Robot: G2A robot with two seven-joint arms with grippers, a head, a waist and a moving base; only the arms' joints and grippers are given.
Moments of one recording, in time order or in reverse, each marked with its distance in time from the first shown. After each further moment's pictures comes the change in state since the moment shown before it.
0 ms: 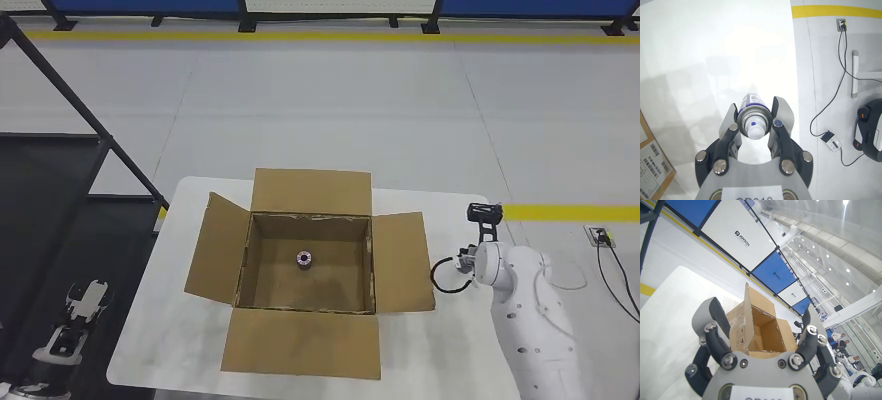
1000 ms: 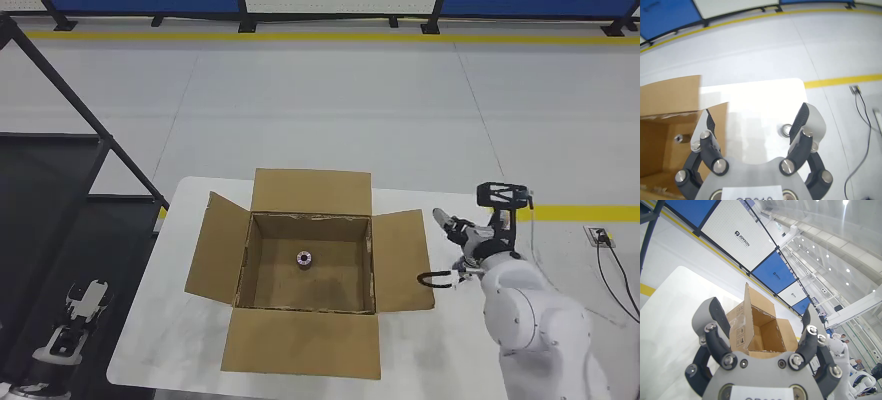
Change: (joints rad) left arm 0.000 0.000 0.000 0.000 0.000 0.000 0.000; right arm -0.313 -0.003 -0.056 -0.731 0.152 -0.046 -0.344
